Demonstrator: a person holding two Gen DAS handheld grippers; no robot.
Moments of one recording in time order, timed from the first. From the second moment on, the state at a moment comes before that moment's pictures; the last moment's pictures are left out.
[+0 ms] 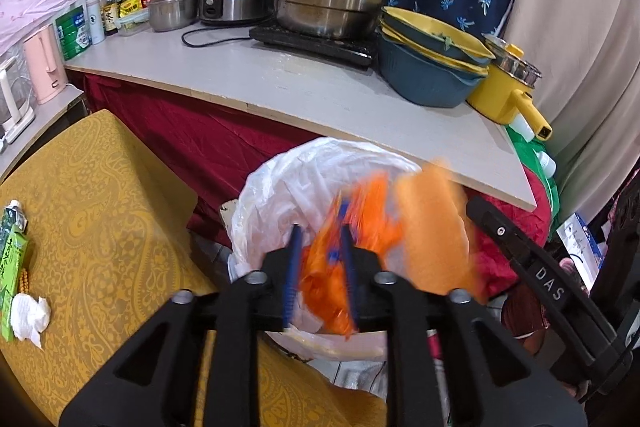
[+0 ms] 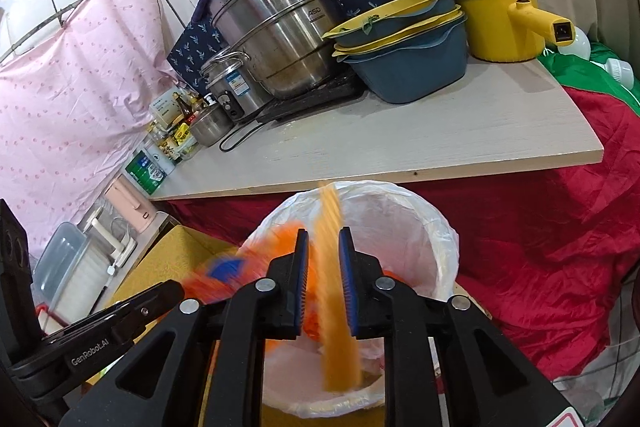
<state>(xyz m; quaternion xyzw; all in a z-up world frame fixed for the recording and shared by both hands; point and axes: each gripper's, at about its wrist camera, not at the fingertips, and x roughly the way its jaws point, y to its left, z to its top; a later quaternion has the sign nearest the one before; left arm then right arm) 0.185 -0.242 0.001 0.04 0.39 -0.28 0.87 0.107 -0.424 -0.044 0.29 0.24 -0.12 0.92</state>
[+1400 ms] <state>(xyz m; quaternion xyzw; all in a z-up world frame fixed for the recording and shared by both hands) 0.159 -0.043 0.043 -0.02 0.34 -0.16 0.93 0.102 -0.262 0.024 0.21 0.24 -0.02 0.95</state>
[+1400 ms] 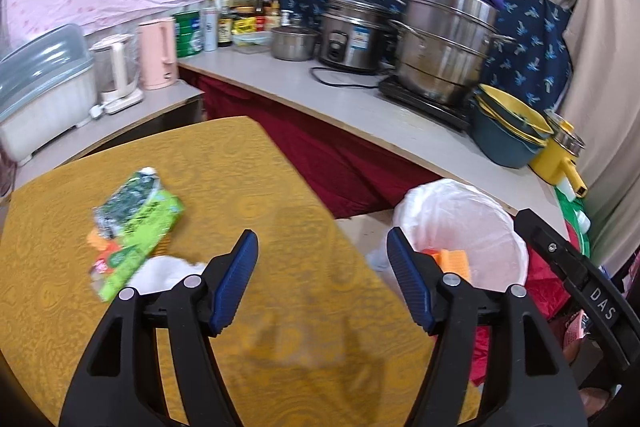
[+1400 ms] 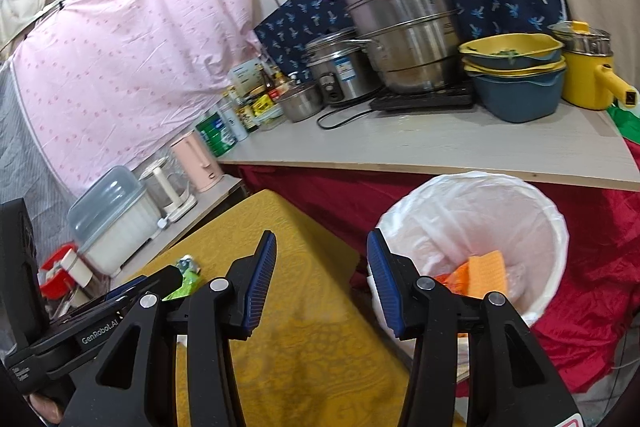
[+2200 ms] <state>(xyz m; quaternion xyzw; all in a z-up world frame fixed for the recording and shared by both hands) 0.171 0.153 -0.002 -0.05 0.37 -0.03 0.93 0.159 -0.086 -0.013 0.16 0.32 0.08 0.93</state>
